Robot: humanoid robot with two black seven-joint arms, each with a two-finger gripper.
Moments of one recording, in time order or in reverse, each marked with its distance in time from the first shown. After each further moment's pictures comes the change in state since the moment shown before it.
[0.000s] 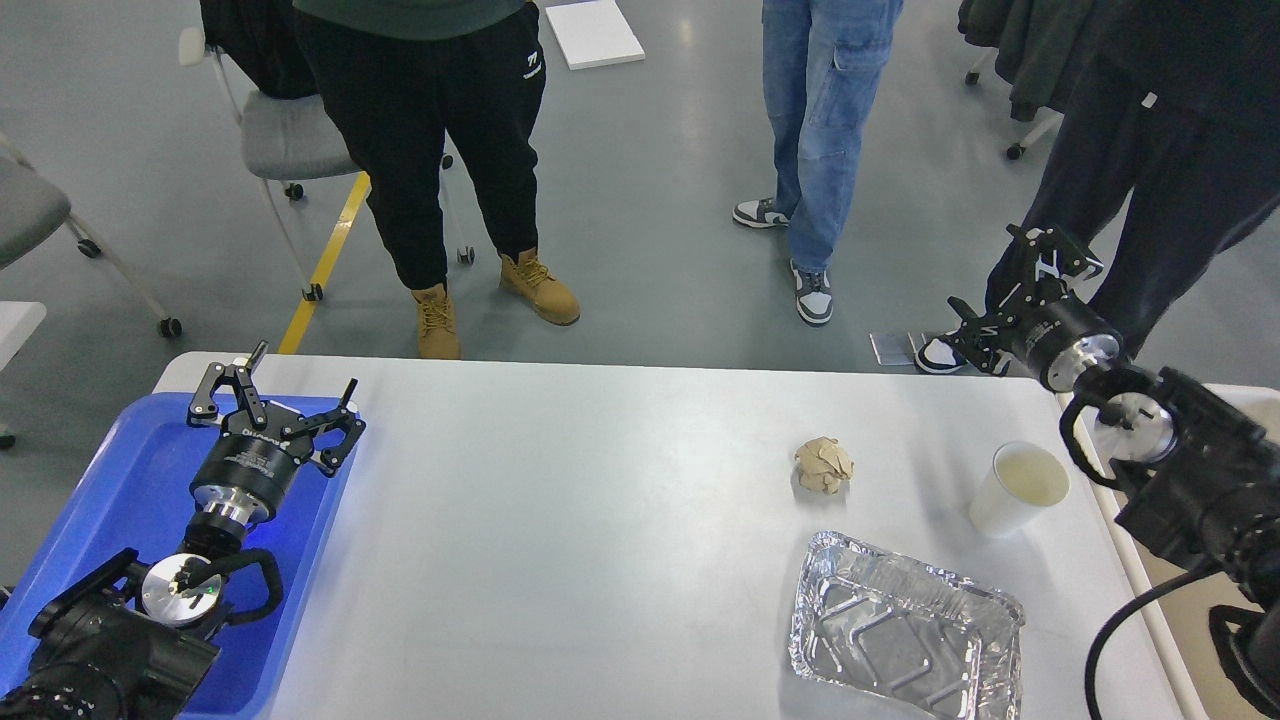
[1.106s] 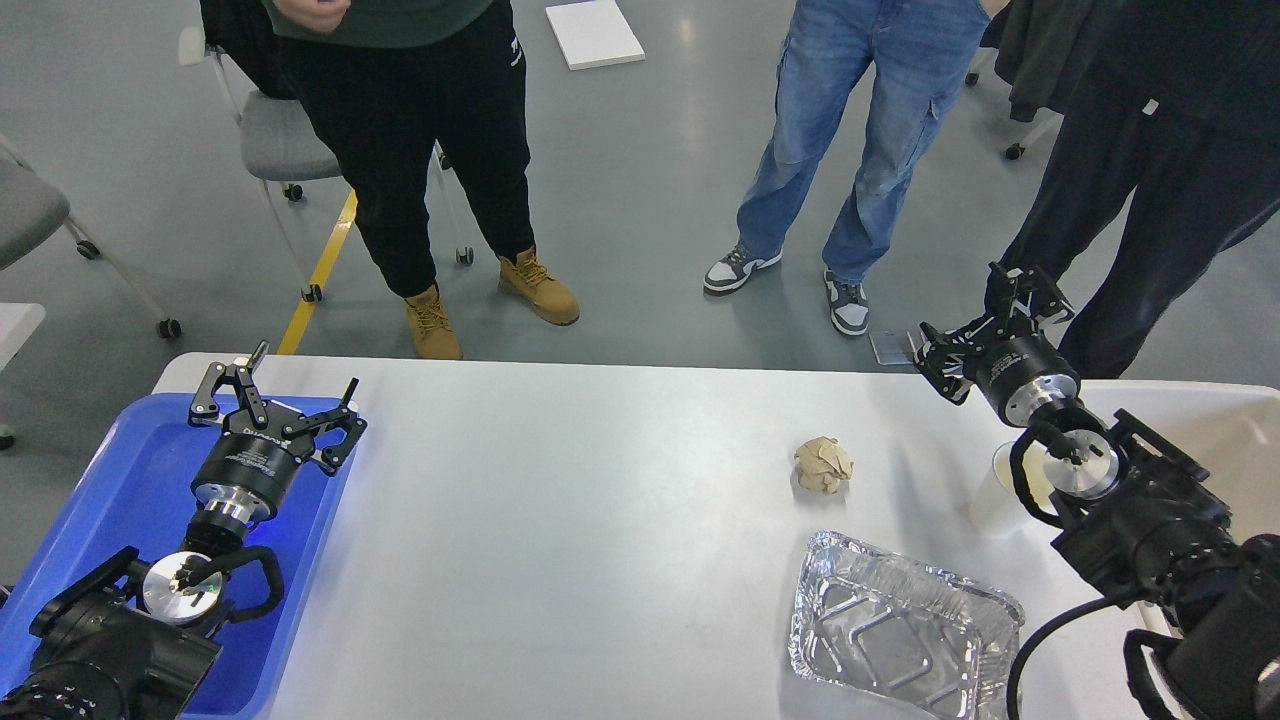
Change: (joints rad) left arm 0.000 -0.003 -0.013 0.000 0.001 0.000 0.009; right arm -0.057 0.131 0.214 -0.091 0.006 0.001 0.012
